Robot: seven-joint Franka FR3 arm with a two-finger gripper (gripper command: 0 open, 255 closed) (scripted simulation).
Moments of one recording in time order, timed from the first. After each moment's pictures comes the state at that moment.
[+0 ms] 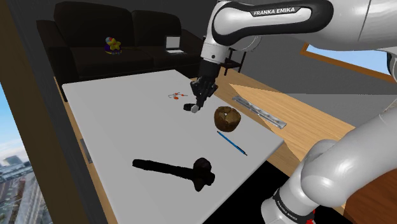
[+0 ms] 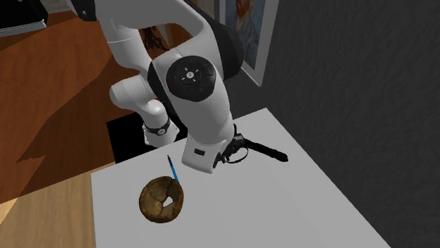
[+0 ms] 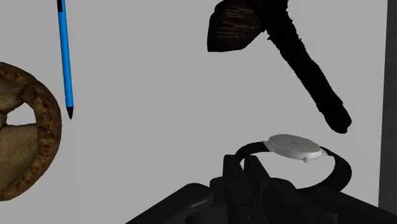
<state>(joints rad) 0.05 -0.27 0.08 -2.15 0.27 1.80 0.15</state>
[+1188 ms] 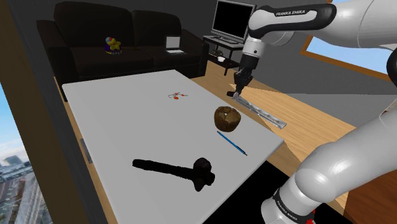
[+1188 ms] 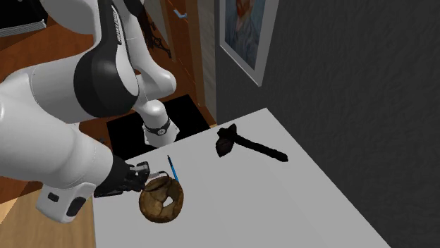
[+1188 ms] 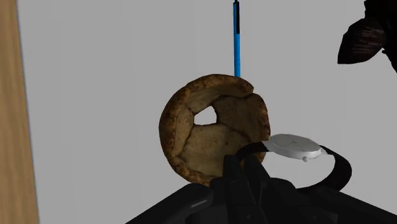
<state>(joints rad) -0.14 -0.27 -0.21 -2.09 0.13 1.66 -0.25</state>
